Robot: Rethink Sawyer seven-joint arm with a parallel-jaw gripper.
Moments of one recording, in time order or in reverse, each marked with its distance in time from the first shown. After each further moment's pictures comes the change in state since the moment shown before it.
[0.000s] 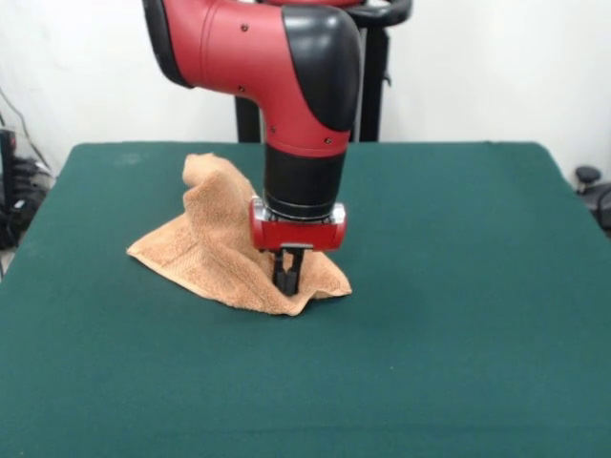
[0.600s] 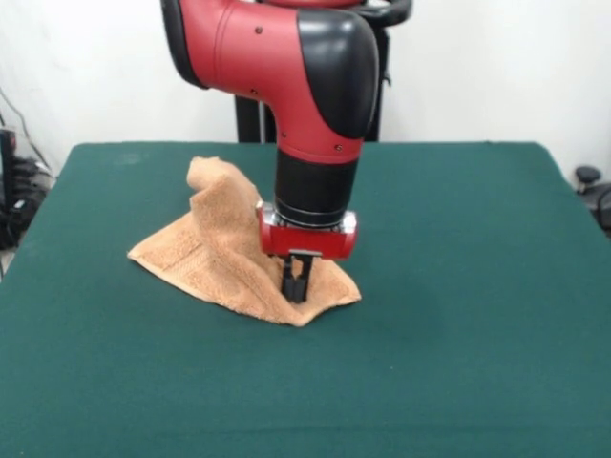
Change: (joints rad) arm 0.068 0.027 -0.050 -0.019 0.154 -0.005 0.015
